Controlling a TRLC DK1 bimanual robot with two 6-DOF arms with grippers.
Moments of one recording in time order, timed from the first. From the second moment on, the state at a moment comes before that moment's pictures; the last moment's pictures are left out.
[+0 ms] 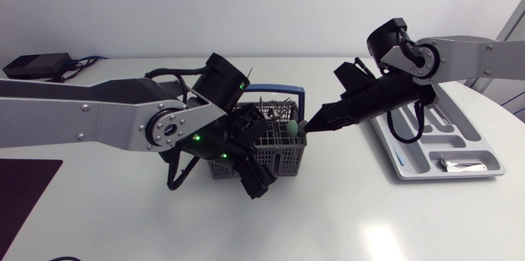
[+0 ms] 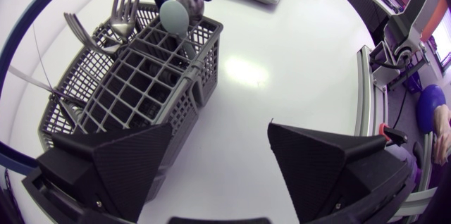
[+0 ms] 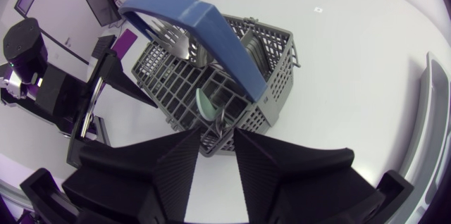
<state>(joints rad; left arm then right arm) -0.73 1.65 1.05 -0.38 0.22 0.28 0.22 1.67 1.15 -0.60 -0.65 -0.20</state>
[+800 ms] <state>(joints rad) -0.74 1.66 1.05 -0.36 0.22 0.26 0.25 1.71 1.19 -0.56 -0.65 -0.12</state>
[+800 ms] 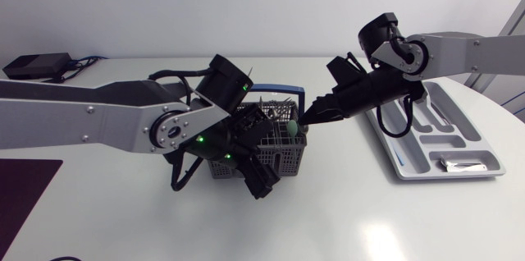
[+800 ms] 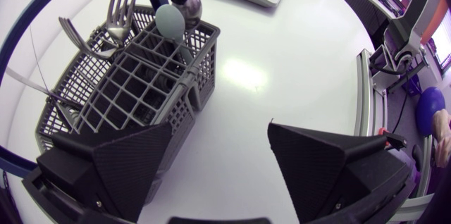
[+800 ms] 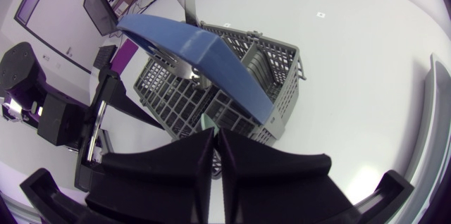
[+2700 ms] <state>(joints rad) -0.79 1.59 0.98 -0.24 -0.06 0.18 0.15 1.40 1.36 -0.94 -0.86 -0.12</state>
